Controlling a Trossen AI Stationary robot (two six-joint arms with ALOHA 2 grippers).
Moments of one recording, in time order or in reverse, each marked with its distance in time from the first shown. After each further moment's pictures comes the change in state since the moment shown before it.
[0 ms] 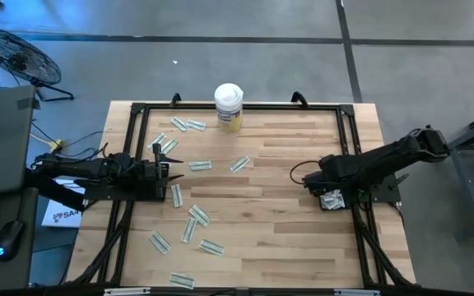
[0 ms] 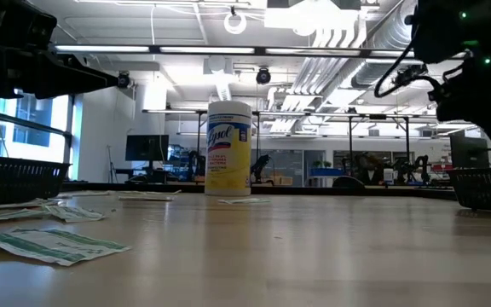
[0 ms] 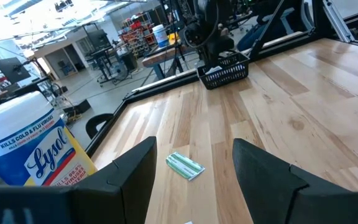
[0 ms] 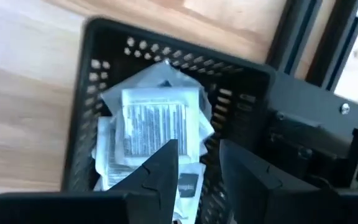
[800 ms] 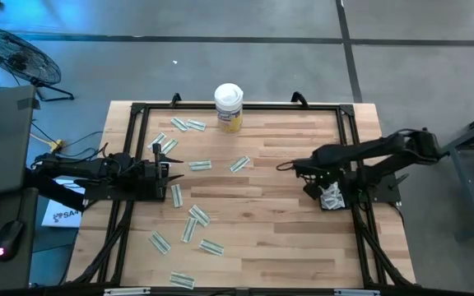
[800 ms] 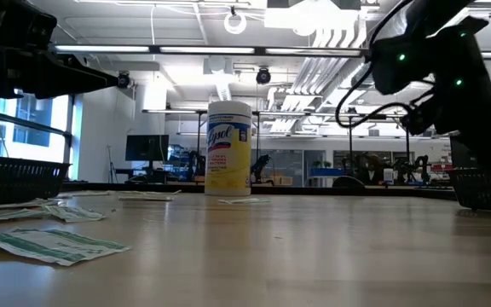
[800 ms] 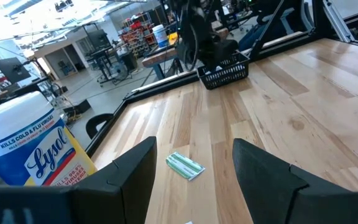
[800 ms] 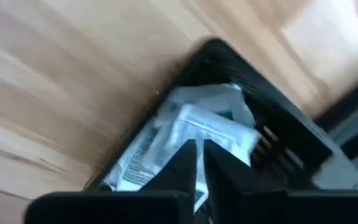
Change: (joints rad) left arm 0.000 0.000 0.000 0.000 0.000 0.000; right arm -0.246 0.123 0.003 0.148 -0.134 -0.687
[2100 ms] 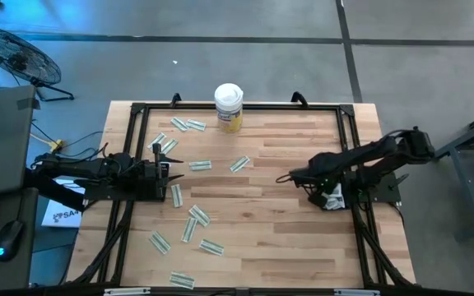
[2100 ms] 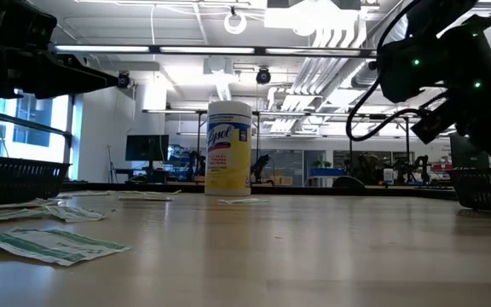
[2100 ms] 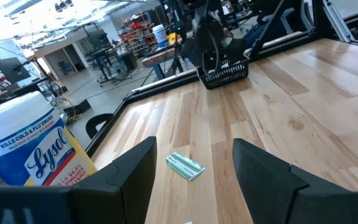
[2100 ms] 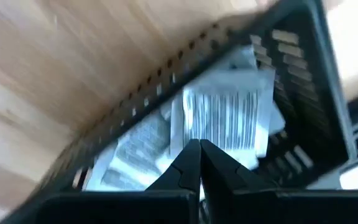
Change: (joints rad) left arm 0.000 0.000 0.000 0.000 0.000 0.000; right arm 0.102 0.077 -0.002 -0.021 -0.014 -0.109
